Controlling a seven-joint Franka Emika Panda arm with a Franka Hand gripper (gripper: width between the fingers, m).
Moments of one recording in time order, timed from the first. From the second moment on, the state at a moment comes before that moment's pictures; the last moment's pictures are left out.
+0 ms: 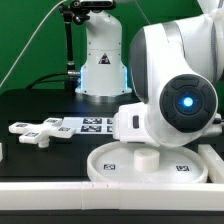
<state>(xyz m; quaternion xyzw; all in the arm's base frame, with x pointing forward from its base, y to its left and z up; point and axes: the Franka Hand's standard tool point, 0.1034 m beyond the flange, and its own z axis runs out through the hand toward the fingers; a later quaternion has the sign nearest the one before) 0.440 0.091 0.013 -0.86 0.02 0.51 0.06</state>
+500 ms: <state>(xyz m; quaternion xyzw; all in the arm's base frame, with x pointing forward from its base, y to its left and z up) 0.467 0.075 0.059 -0.86 -0.04 0.49 0.11</state>
